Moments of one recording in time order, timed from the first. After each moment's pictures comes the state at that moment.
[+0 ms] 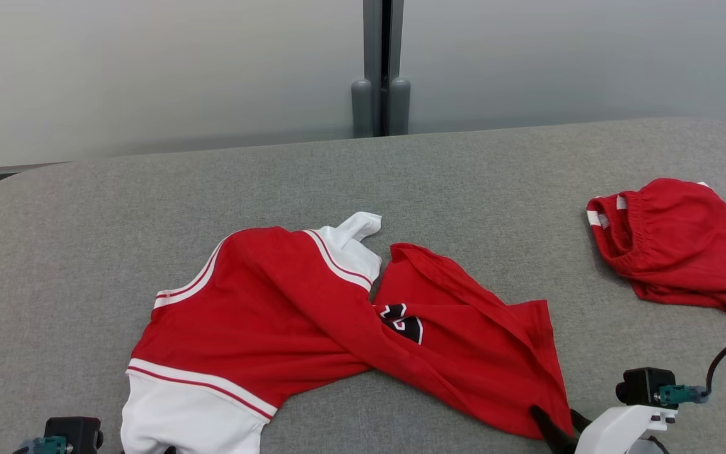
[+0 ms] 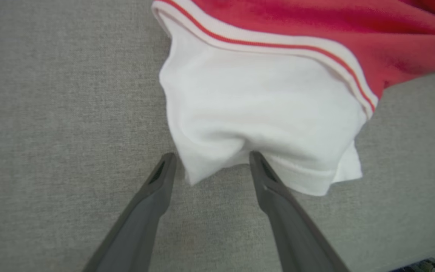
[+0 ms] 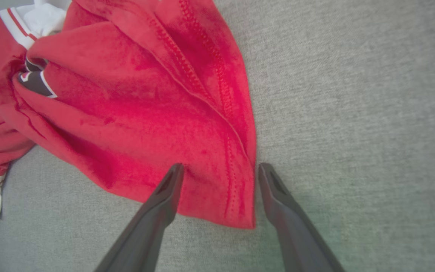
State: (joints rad) left arm 0.09 0.58 -0.46 0.15 -0.85 0.15 0.24; right arm 0.01 -0.06 0.08 0.29 0.47 0.13 0.49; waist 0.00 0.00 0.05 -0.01
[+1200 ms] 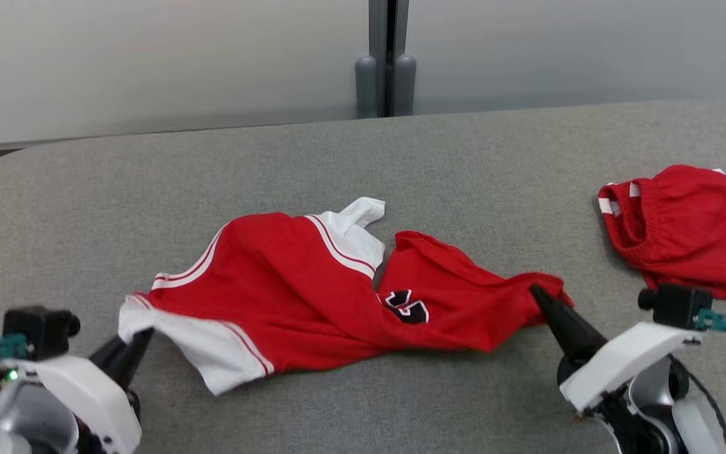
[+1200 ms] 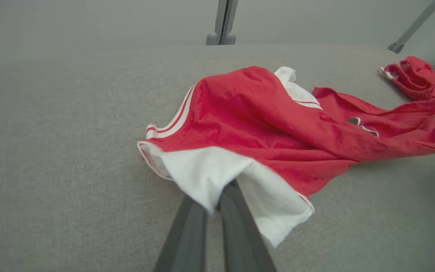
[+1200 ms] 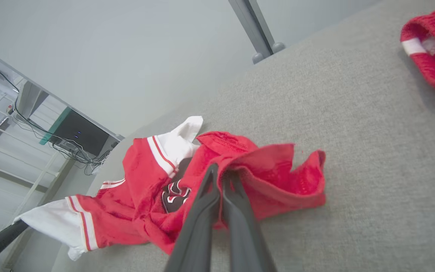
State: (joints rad) left arm -0.04 0.65 -0.40 -0.08 -0.86 0.08 0.21; right arm -0.11 -0.13 0.18 0.12 0.75 0.13 0.32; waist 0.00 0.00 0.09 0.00
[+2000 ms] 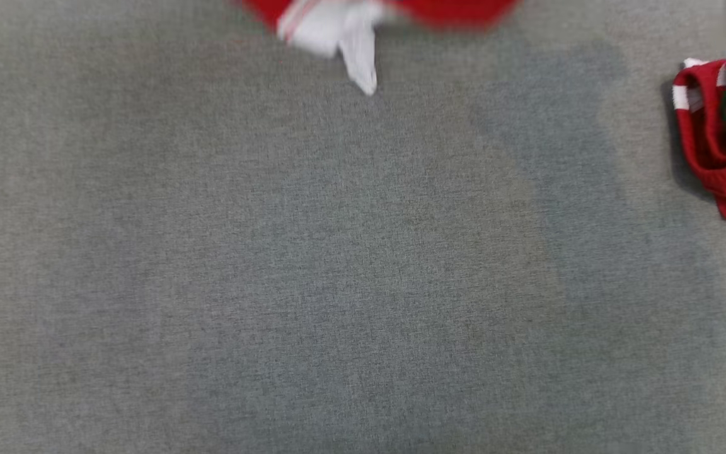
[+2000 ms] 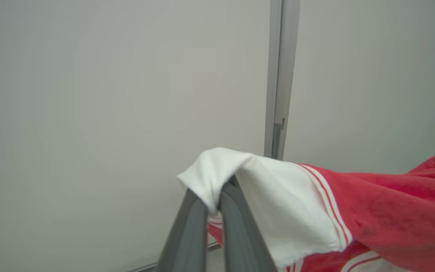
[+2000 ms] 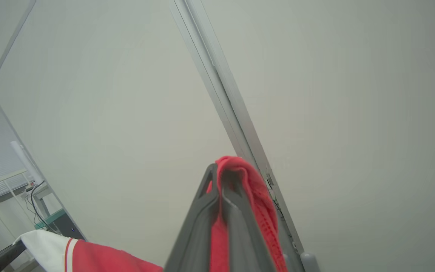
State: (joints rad) left arm -1.20 0.58 -0.39 0.43 -0.70 -0.12 0.11; right arm -1.23 -0.25 0.33 0.47 0.88 0.13 0.00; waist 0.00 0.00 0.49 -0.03
